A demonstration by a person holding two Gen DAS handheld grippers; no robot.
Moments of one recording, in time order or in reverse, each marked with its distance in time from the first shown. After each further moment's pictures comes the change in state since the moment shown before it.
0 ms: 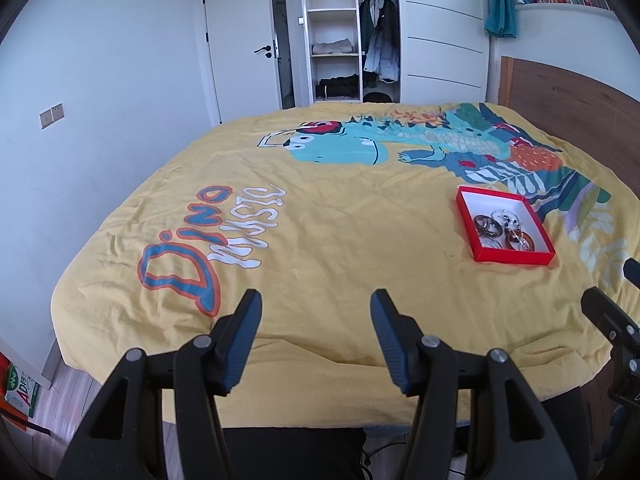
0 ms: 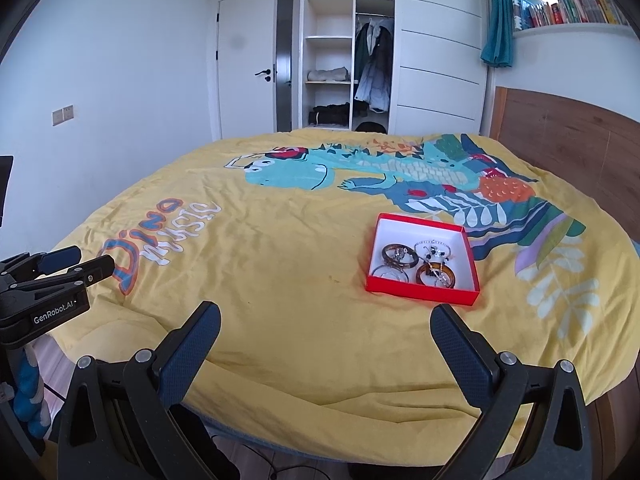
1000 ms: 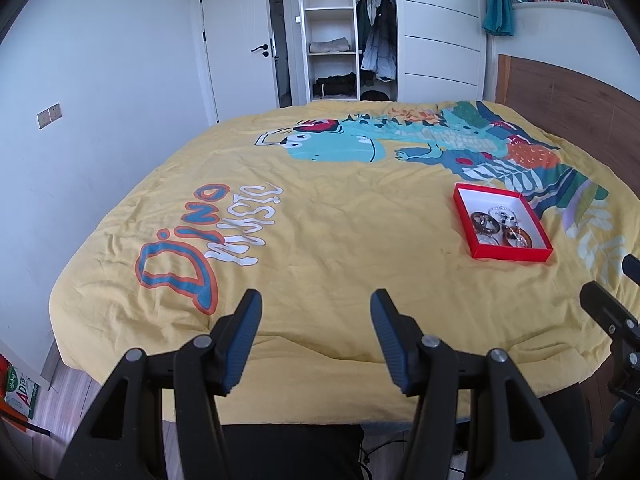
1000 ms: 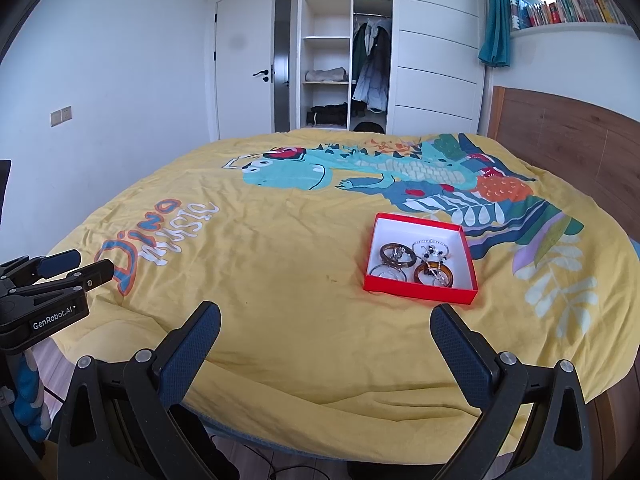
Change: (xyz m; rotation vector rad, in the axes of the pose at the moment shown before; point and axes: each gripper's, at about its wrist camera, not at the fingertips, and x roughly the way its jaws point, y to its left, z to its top) left arm -0.001 -0.005 -0.002 0.003 0.000 -0.002; right arm -0.002 -0.001 -0.001 0.001 -0.003 -0.002
